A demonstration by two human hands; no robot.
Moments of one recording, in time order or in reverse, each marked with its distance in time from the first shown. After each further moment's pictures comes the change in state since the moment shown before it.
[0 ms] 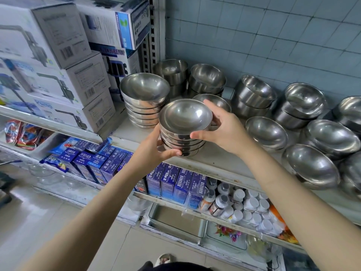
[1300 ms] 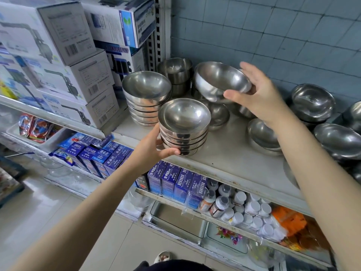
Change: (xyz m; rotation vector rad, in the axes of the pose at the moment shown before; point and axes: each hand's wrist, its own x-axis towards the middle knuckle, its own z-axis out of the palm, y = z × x) left_hand -0.003 0.003 0.004 0.098 0.046 -0.042; right_hand 0.038 0.005 -0.082 0.038 0.177 -0.077
